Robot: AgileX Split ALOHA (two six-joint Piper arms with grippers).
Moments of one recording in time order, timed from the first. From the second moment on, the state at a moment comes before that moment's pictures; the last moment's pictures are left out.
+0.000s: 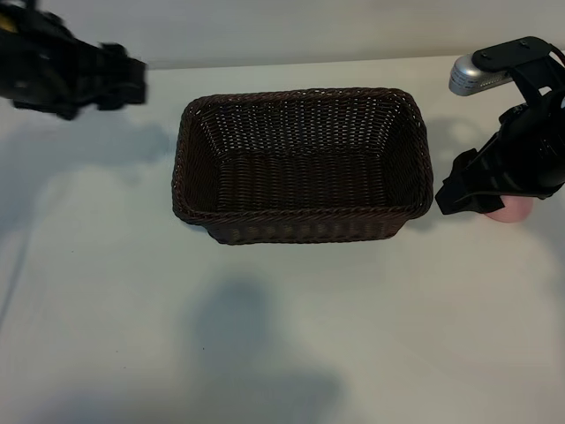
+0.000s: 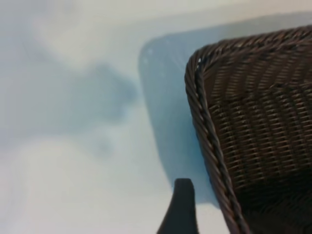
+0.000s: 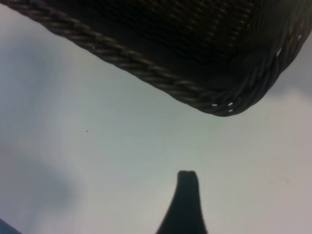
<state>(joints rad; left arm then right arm) -0.23 1.42 -1.20 -0.16 0.68 0.02 0.13 1.44 -1.01 0.39 0.87 -0.35</state>
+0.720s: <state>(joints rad) -0.23 0.78 -0.99 0.09 0.84 -0.10 0.13 1.44 -1.01 0.39 0.87 -0.35</state>
